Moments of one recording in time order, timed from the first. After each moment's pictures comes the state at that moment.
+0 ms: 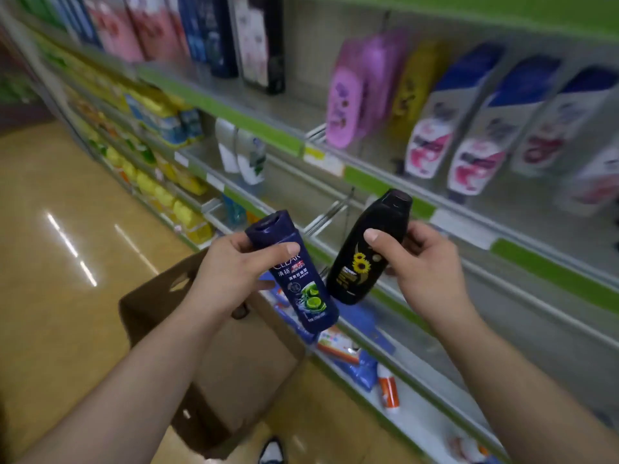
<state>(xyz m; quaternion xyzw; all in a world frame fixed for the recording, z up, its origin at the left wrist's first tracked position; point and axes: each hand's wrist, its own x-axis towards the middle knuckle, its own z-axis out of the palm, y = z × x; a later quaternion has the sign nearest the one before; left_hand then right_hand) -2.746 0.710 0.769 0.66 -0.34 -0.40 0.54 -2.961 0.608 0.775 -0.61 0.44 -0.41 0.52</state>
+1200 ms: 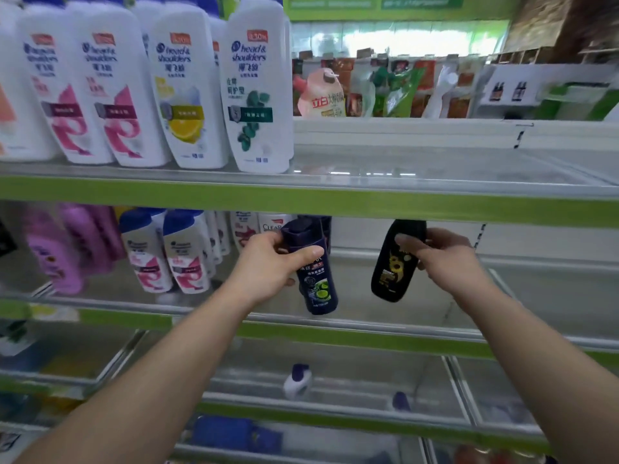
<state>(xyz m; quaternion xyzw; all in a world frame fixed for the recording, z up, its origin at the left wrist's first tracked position) -3.092 0.527 0.896 0.49 -0.63 -0.42 0.44 -3.362 0.549 0.888 -0.48 0.65 -0.52 0.27</state>
